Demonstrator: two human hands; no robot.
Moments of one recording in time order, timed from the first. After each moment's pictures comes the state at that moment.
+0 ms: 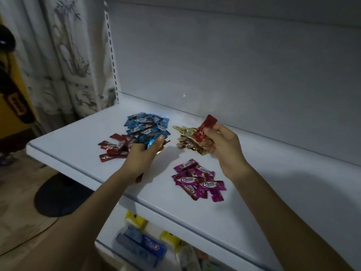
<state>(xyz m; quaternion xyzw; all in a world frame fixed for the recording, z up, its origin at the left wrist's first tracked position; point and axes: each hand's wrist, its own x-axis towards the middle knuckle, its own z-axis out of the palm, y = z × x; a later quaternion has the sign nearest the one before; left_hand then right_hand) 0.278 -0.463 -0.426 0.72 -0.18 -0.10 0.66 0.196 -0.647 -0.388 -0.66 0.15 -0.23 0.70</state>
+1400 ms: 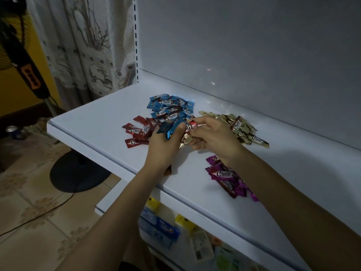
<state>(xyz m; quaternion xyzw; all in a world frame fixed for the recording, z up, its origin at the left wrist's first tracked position) 0.299 -0.450 -0.455 0.67 -0.20 0.01 0.71 0.252 -0.577 -0.401 -0.77 0.10 -0.05 0.63</state>
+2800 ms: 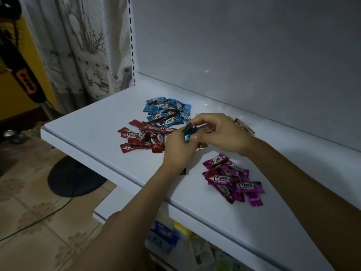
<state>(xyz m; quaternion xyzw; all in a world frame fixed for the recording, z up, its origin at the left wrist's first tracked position) 0.306 -0.494 -0.457 0.76 -0.22 0.00 0.62 0.263 -0.618 -0.386 -0.90 -0.03 -0.02 0.43</state>
